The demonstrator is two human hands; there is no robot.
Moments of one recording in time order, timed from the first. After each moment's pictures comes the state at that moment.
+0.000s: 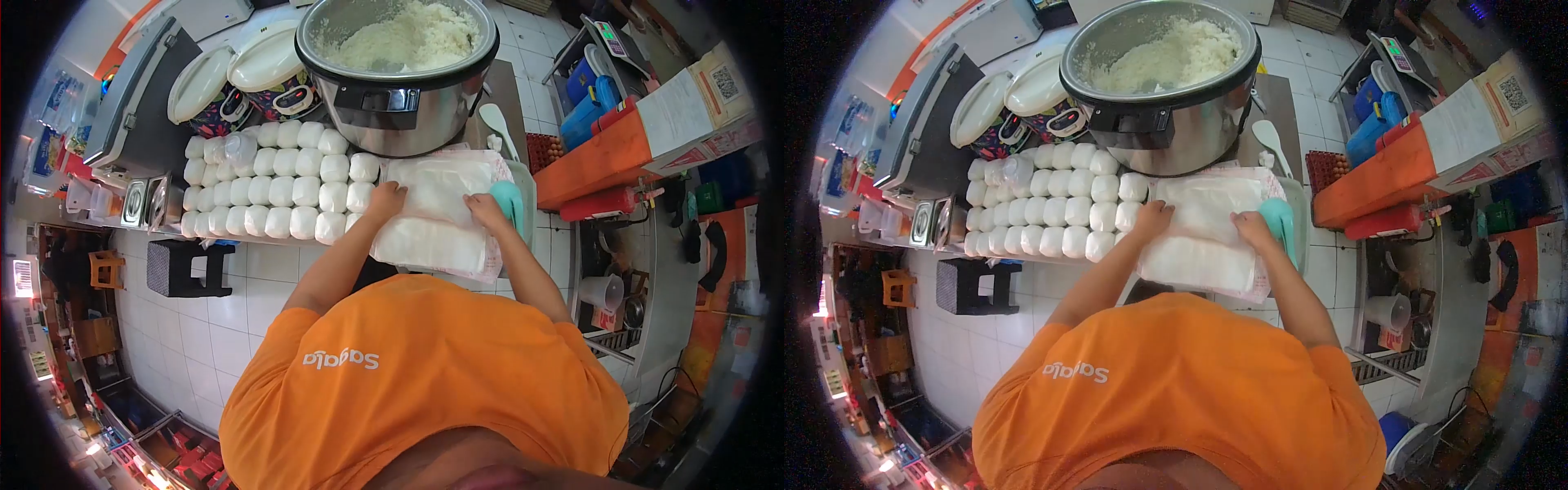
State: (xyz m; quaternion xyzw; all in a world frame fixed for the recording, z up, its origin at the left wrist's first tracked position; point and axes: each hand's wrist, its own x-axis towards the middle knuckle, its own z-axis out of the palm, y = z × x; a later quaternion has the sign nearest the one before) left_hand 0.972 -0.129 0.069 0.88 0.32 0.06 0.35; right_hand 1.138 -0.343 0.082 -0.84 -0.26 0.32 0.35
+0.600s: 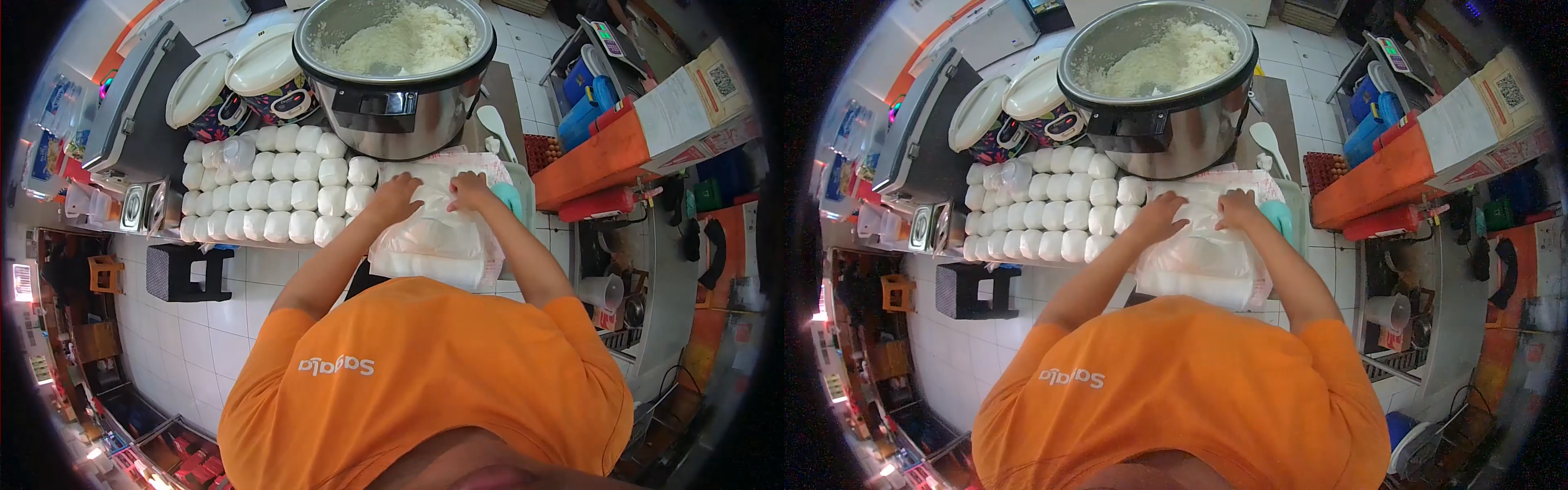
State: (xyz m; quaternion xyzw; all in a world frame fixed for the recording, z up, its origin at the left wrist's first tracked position) left_hand 0.972 -0.137 0.128 0.96 0.05 0.10 0.26; right_hand 1.148 -0.288 0.124 -0.84 -0.51 0.17 0.02
